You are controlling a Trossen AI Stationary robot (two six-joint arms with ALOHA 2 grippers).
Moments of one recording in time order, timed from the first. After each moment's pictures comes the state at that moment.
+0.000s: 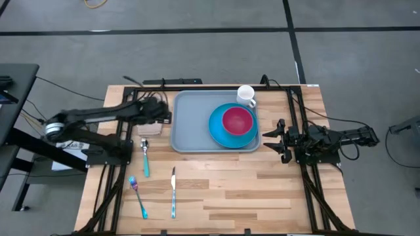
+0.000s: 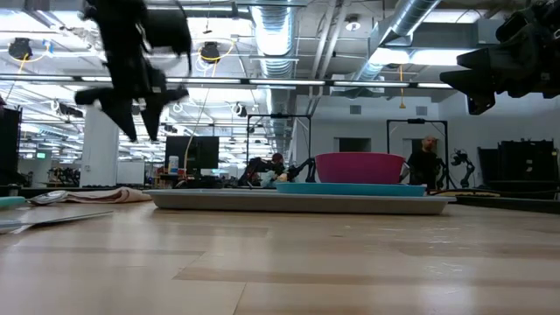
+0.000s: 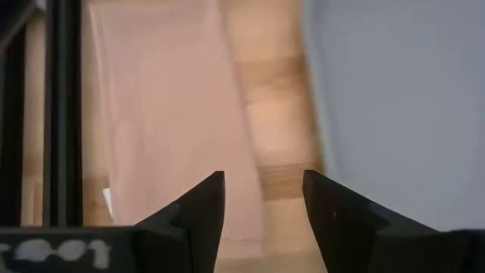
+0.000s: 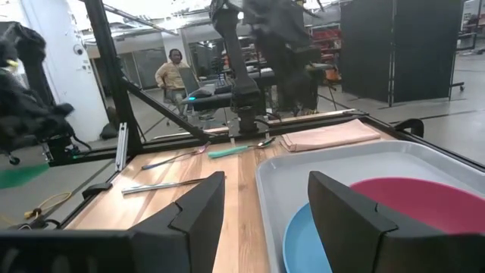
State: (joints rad) left arm 0.39 1.21 0.83 -0.90 -0.43 -1.03; right arm 0.14 0.01 0.01 0.01 0.13 0.10
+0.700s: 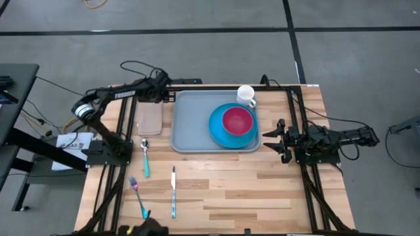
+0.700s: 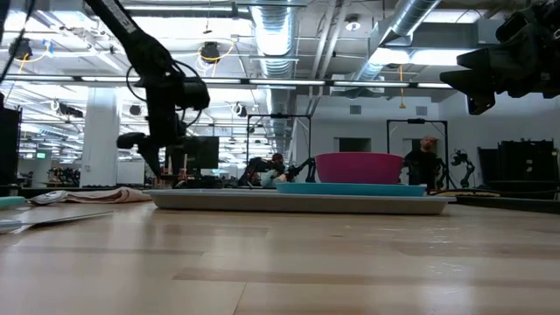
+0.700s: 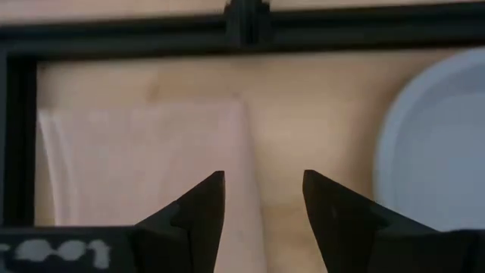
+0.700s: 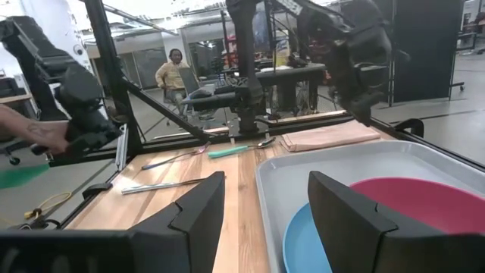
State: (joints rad) left arm 0.87 1.62 0.97 -0.56 -0.26 -0.63; right arm 0.14 0.01 0.01 0.01 0.13 0.10
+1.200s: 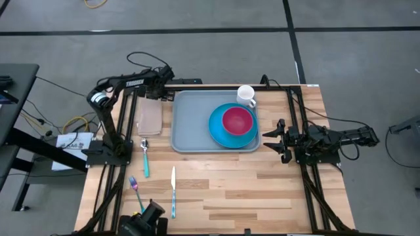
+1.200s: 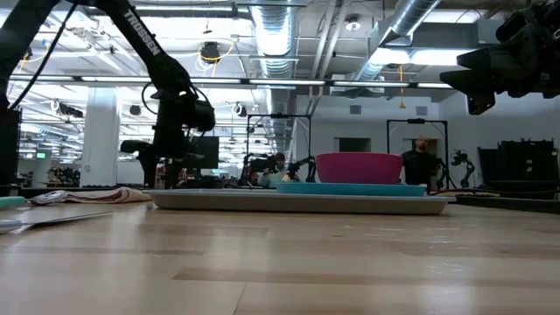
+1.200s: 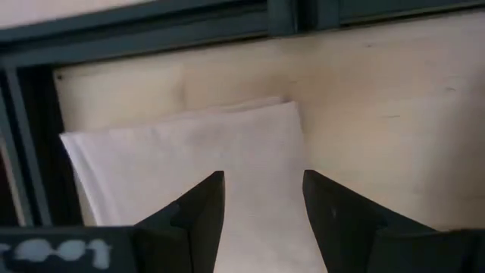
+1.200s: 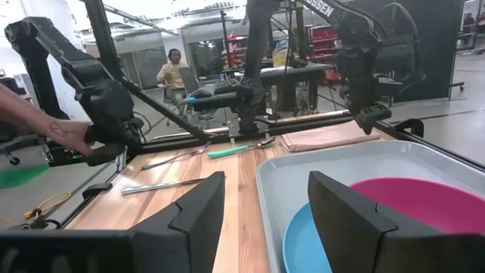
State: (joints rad) left arm 0.96 1.85 1.18 -0.80 -0.25 -0.52; right arm 0.14 0.01 0.01 0.01 0.13 0.10
